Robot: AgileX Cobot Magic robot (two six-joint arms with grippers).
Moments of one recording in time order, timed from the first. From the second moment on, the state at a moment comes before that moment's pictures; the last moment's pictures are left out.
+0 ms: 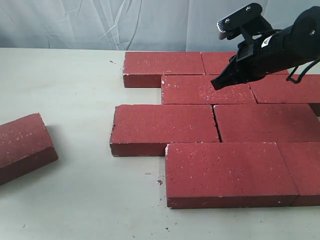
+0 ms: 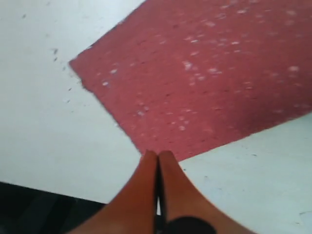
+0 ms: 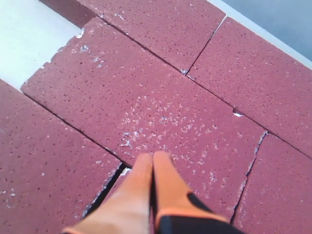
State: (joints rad) left arm 0.13 1.52 -1.00 0.25 1.22 0.04; right arm 0.30 1.64 -1.04 0.21 0.33 -0.52
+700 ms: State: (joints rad) left arm 0.48 1.55 -0.78 0.10 1.14 -0.03; right arm 0.30 1.64 -1.04 0.22 0.33 -0.52
